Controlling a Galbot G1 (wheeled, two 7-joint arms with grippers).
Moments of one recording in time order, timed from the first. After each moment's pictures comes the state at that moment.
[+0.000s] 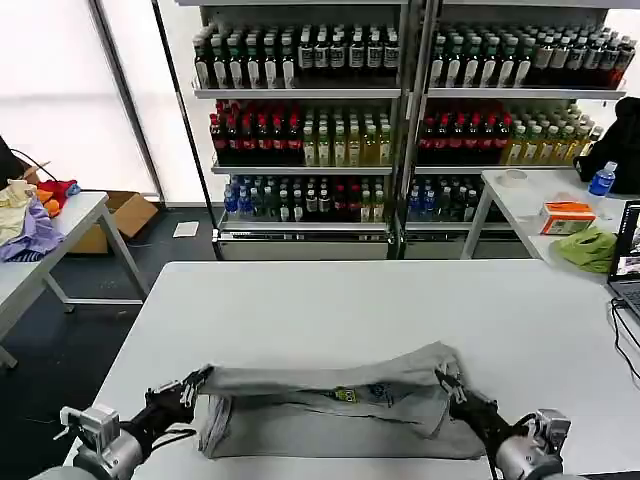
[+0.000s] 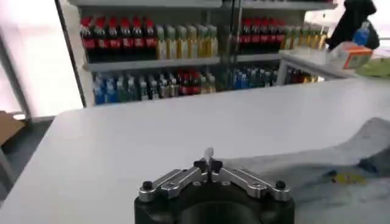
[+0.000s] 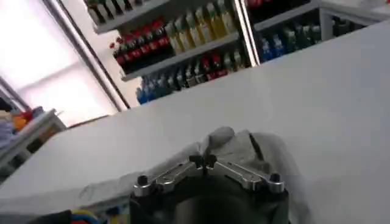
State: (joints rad) left arm 1.72 -0.90 -0.67 -2.26 -0.64 0.48 0.01; right arm -1.66 1.18 0.68 2.25 0.79 -0.56 0.06
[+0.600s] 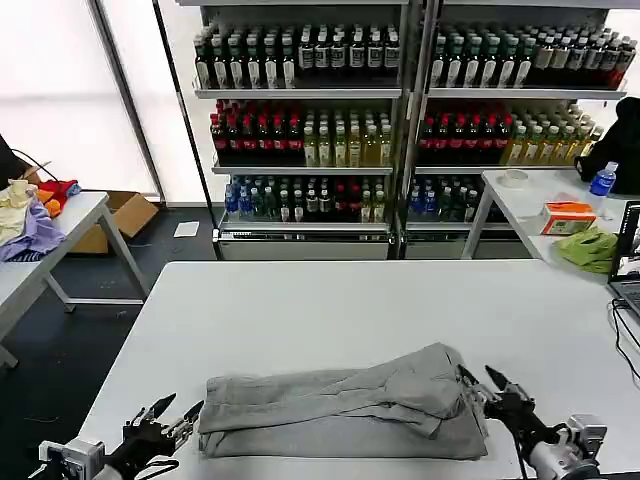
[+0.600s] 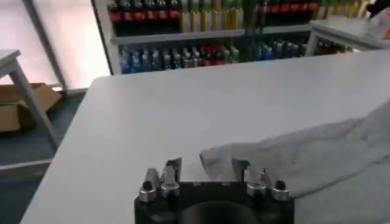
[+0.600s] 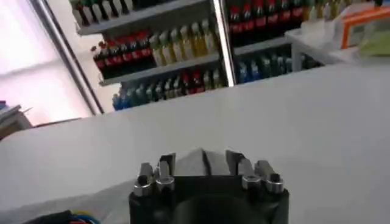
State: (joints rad) left arm 1.85 -0.97 -0.76 -2.32 -0.62 0.51 -0.07; right arm -1.67 1.14 0.83 2.19 0.71 -0.42 -0.07
